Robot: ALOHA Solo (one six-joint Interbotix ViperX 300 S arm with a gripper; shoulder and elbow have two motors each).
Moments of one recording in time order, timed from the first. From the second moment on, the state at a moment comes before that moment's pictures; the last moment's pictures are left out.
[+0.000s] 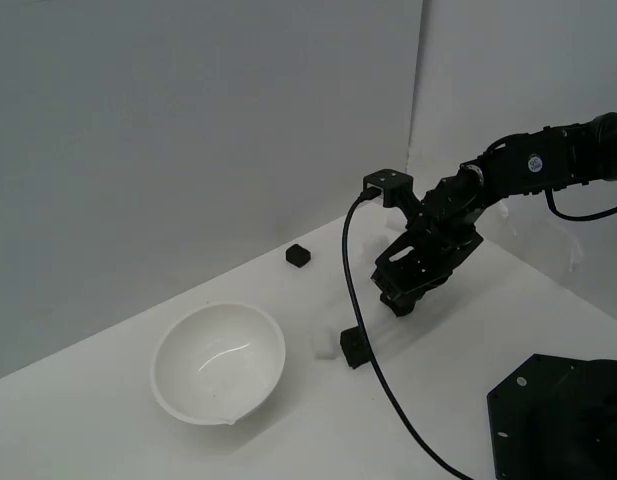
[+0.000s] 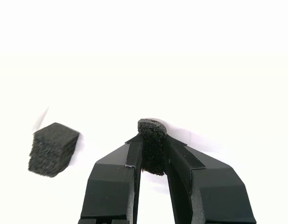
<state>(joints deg) -0.9 105.9 105.4 147.3 147.2 -15.8 33.8 13.0</state>
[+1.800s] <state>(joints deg) -35.1 104.5 104.1 125.9 126.2 -22.4 33.6 6.3</state>
